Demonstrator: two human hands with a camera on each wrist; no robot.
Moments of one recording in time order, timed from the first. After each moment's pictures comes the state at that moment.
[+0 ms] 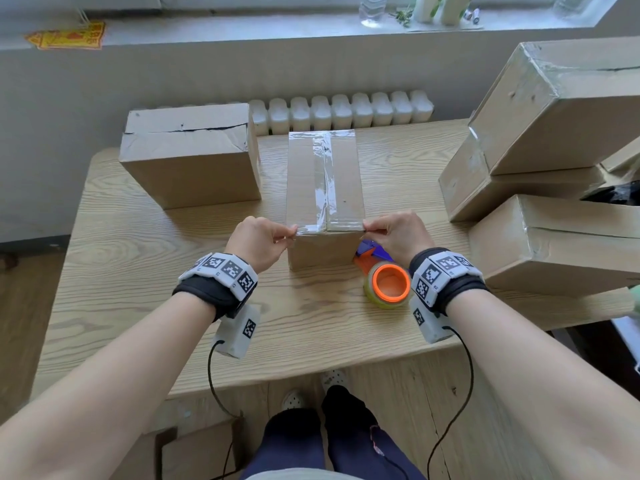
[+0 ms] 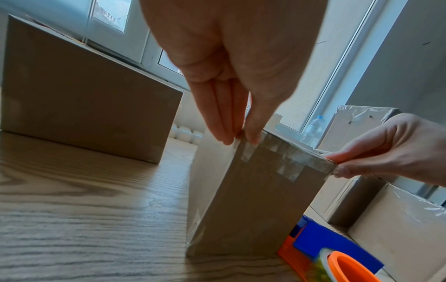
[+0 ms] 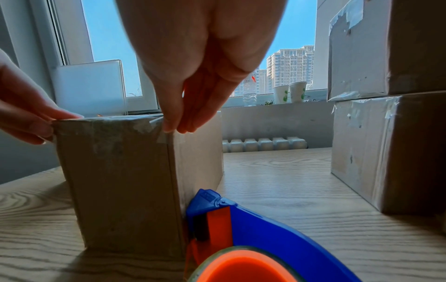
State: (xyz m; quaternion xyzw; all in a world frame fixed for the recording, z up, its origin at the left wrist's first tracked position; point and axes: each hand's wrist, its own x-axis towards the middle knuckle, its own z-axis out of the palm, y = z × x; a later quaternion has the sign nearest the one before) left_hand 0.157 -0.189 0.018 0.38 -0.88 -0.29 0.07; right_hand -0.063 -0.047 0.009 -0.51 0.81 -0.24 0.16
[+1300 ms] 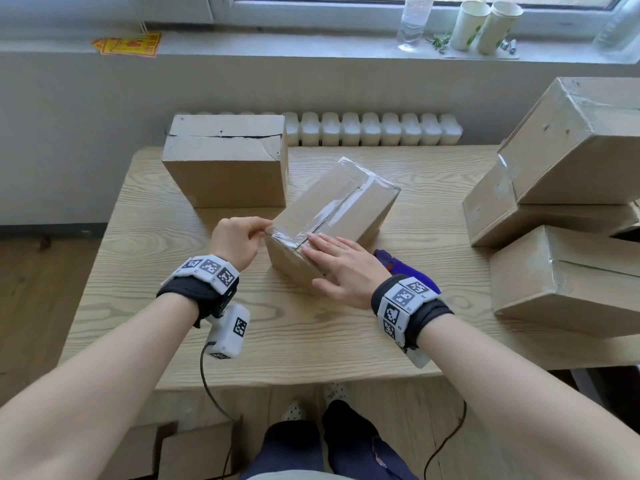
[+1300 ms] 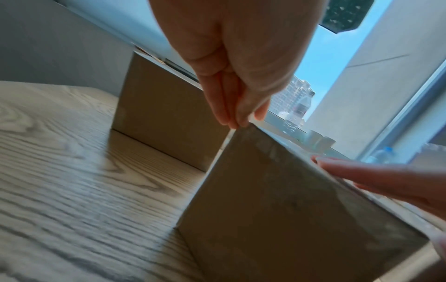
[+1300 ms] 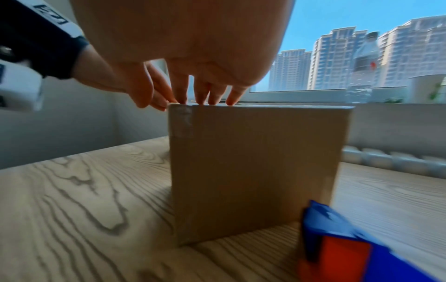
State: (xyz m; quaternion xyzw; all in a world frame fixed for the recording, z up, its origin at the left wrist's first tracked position) left_hand 0.208 -0.219 0.018 0.44 -0.84 -0.27 0.18; right_hand 0.023 -0.077 0.015 -0.75 0.65 -0.05 0.15
